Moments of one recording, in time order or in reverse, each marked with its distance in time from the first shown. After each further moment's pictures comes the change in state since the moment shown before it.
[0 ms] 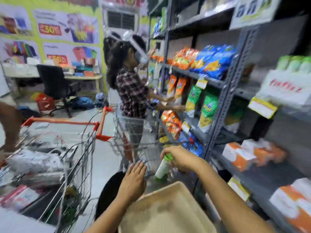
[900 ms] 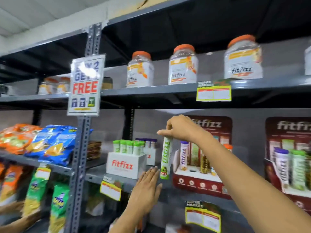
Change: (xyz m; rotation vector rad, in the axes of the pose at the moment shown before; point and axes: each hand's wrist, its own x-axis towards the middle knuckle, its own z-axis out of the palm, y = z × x) left_hand 0.303 0.428 -0.152 -0.630 0.343 0.886; right_hand -0.279 0.139 -0.365 -0.618 0.761 0.848
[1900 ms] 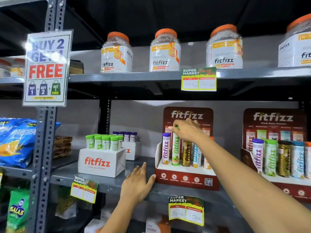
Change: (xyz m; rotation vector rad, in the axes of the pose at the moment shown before) left_hand 0.041 0.014 0.042 -0.098 -0.174 -0.240; right_hand 0.004 0.117 0.075 -0.094 -0.037 0.315
